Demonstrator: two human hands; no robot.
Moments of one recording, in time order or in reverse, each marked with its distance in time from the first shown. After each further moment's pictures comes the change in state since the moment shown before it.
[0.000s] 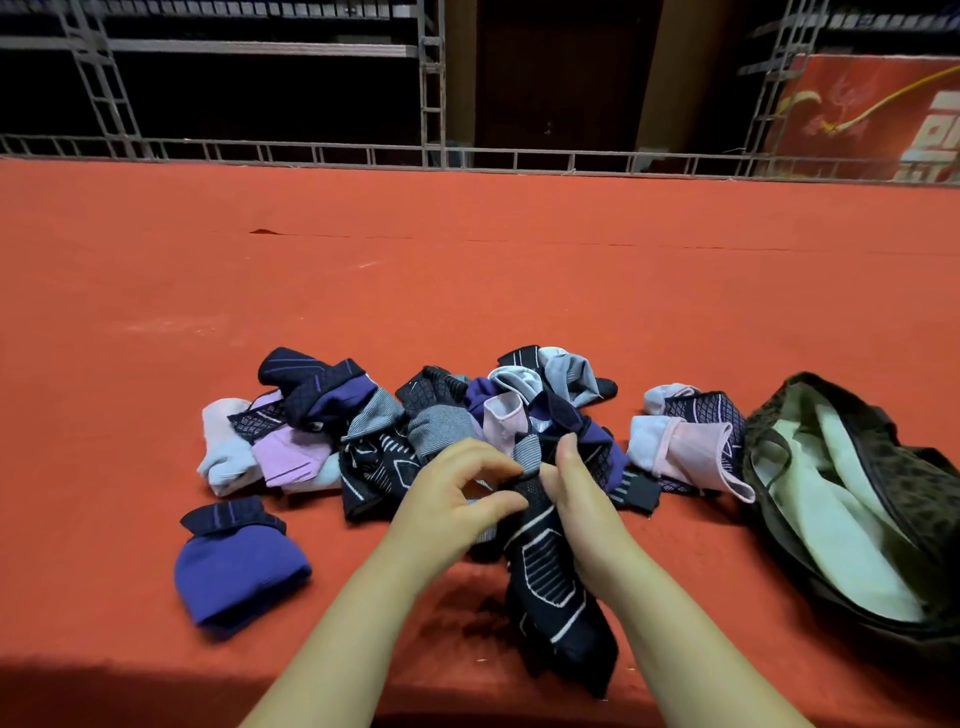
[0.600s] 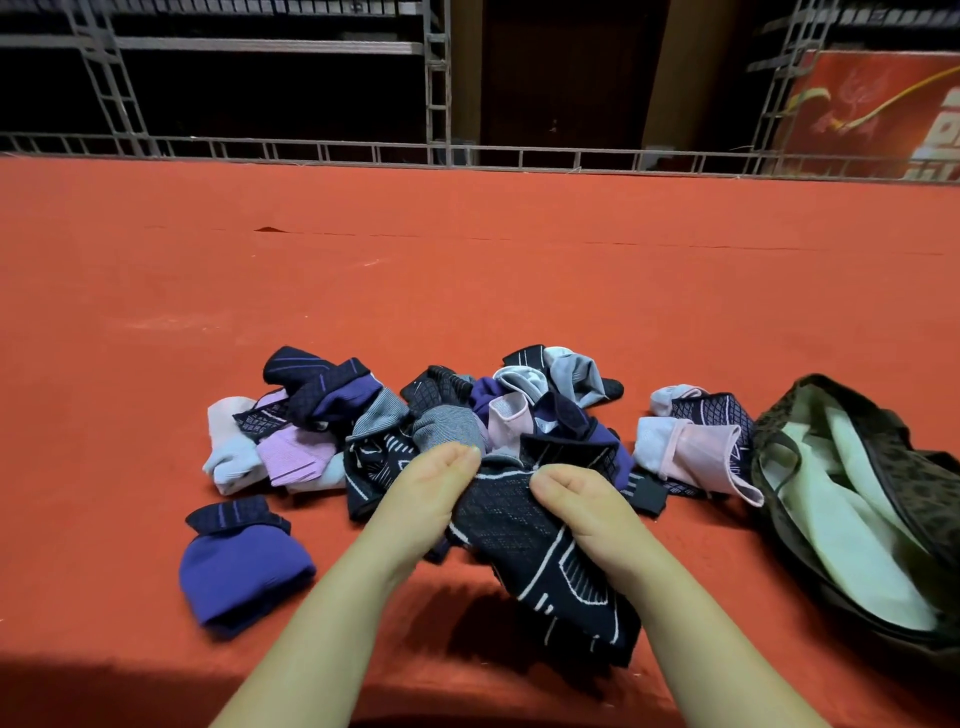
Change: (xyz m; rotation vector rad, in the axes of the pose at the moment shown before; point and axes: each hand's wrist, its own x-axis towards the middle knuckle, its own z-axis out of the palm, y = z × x) left_hand 0.001 0.001 -0.013 -0.389 0.016 -0.442; right_hand -0.011 -0.016 -0.012 -0.228 -0.176 -0.270
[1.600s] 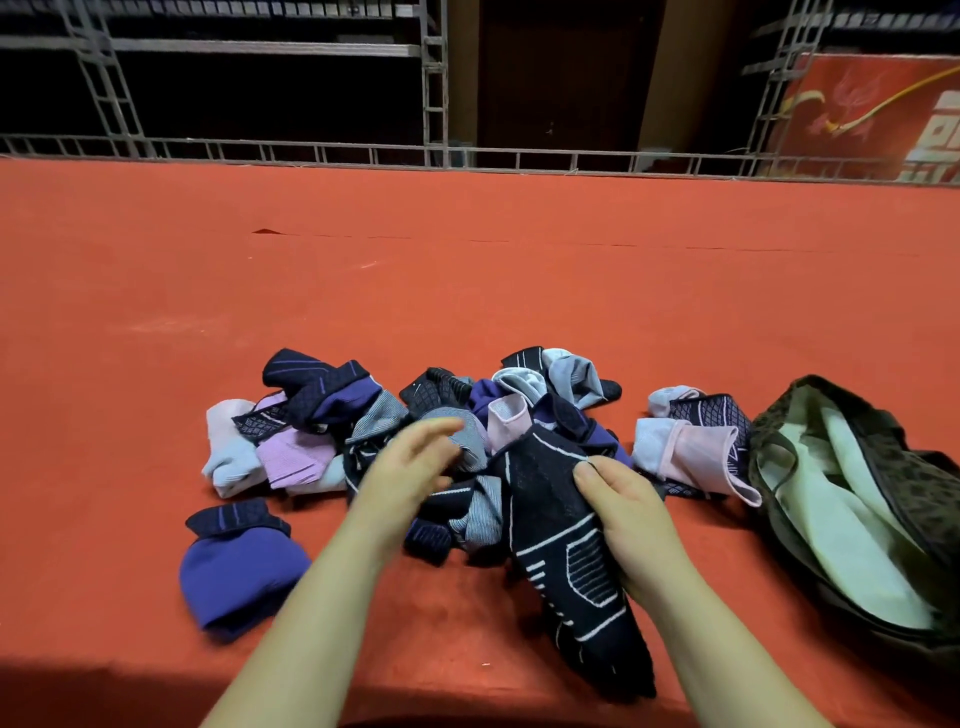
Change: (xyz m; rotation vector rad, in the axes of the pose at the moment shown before) left_hand 0.013 -0.003 -0.023 -0.089 0.097 0.076; right_hand -0.011 0.003 -0.013 0.111 0.344 0.032
